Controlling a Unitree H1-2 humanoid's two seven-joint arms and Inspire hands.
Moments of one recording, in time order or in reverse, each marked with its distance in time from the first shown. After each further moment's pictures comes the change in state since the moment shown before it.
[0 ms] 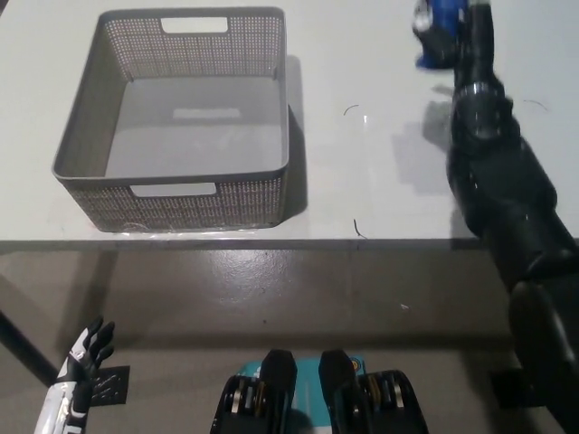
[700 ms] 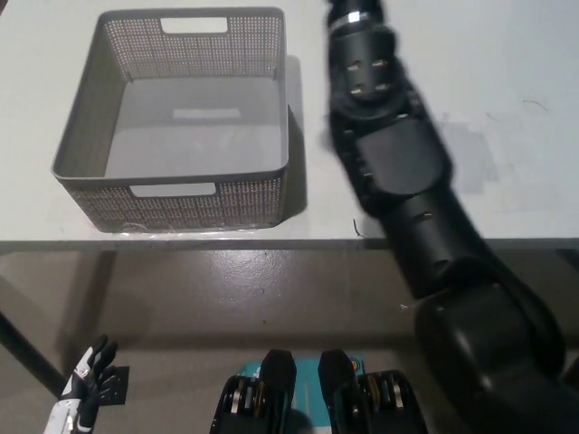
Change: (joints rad) left_arm 0.030 0.000 -0.010 0.026 0.022 -0.005 -0.001; right_arm -0.084 0.250 0.117 -0.208 -0.037 0.113 -0.002
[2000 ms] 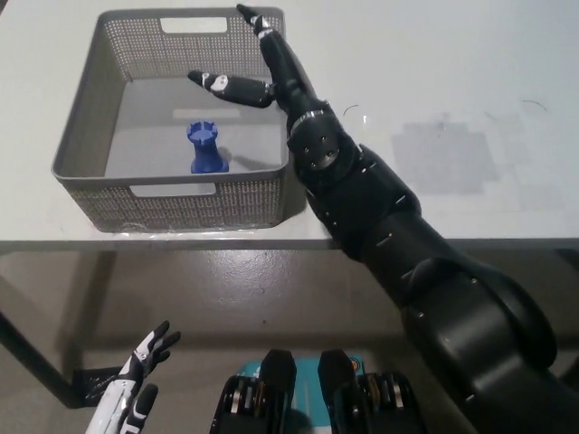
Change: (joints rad) left_arm -0.079 0.030 -0.105 0.030 0.035 -0.002 -0.052; right_arm -0.006 -0.022 0.164 0.397 -0.081 -0.044 0.062
